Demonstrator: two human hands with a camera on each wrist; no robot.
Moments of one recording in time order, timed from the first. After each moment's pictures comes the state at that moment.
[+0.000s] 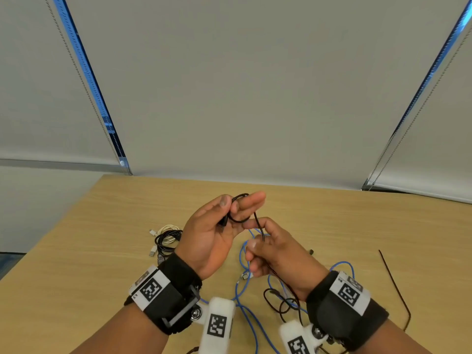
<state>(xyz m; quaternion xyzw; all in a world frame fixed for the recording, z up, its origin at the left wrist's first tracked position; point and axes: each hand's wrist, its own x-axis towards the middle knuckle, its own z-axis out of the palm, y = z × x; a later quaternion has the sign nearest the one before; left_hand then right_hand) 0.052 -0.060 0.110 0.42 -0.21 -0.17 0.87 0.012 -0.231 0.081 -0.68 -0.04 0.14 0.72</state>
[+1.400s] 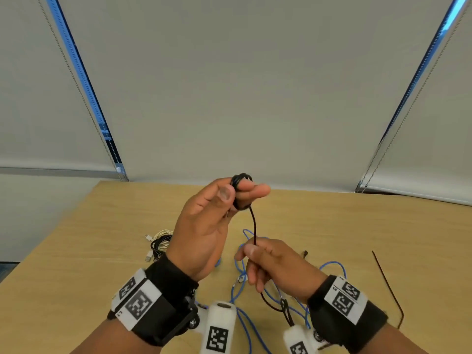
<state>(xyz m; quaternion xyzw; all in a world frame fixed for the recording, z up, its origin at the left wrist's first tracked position) 0.029 -0.069 0.149 0.49 -0.29 -0.04 0.82 0.003 -0.244 0.081 -0.75 -0.12 0.15 0.63</state>
